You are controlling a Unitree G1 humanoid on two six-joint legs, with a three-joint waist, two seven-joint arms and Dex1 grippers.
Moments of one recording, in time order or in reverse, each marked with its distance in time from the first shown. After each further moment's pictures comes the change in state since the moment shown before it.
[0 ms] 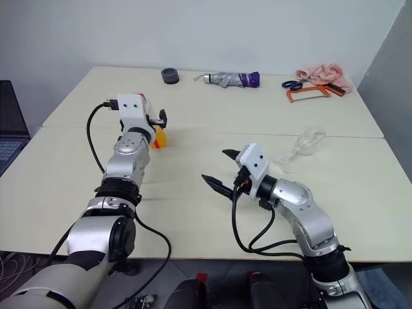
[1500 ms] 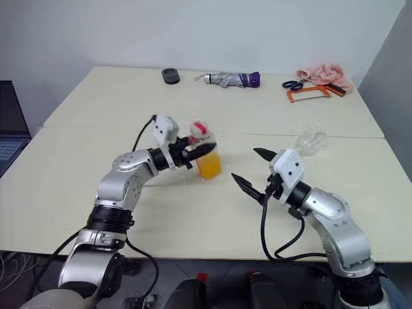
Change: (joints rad) left arm 0.308 0.086 -0.255 -0.620 -0.329 0.286 -1.086; right arm 0.184 -0.169 -0.202 -0.257 0.071 0.023 -0.019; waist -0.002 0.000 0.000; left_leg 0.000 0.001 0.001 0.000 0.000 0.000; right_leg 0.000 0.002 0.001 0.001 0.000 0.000
